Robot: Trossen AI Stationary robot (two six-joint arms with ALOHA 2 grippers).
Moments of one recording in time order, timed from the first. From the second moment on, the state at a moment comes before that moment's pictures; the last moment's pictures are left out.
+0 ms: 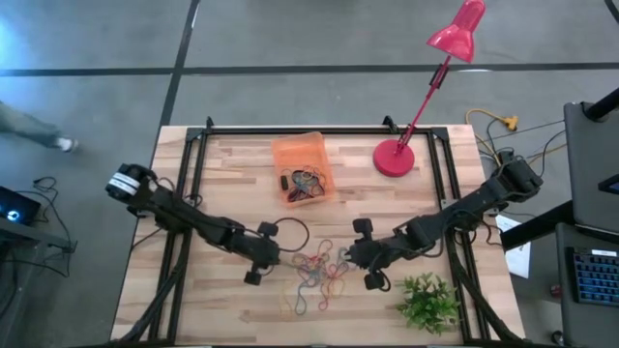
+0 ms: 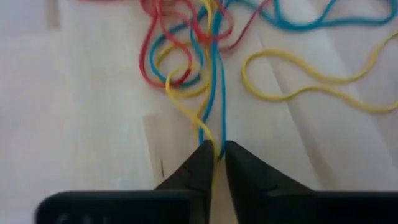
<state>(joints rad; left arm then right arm) -0.37 1.56 0.59 0.11 -0.06 -0.11 0.45 1.51 0.91 -0.25 0.27 0.18</state>
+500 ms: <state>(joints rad) -0.37 1.59 0.60 0.05 -0.07 -0.17 0.45 1.51 0.90 -0.23 0.29 0.17</state>
